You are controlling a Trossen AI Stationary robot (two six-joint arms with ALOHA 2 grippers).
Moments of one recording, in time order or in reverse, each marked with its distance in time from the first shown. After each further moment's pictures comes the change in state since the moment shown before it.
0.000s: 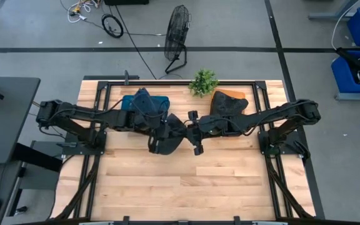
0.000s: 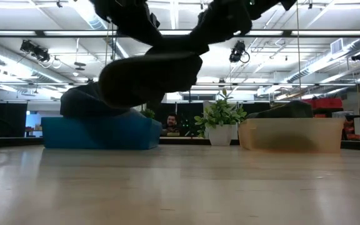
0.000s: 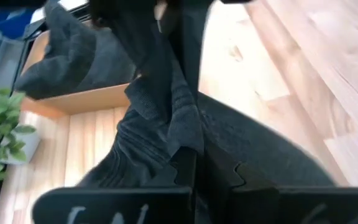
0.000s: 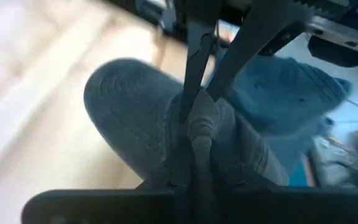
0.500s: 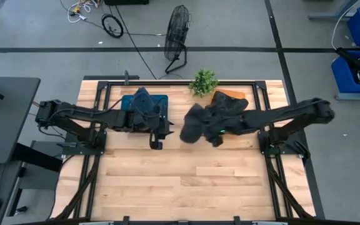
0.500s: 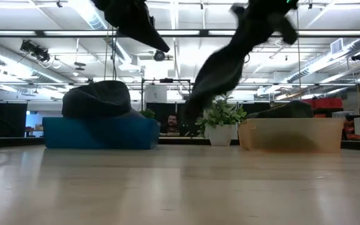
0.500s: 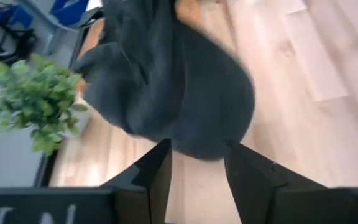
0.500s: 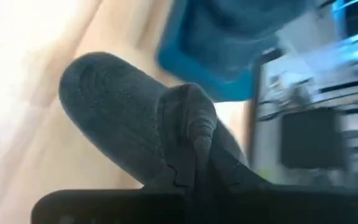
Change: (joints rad) left arm 0.005 -0.004 0.004 -0.007 -0.197 -0.041; right arm 0.031 -0.194 -0.008 -0.446 0.285 -0.145
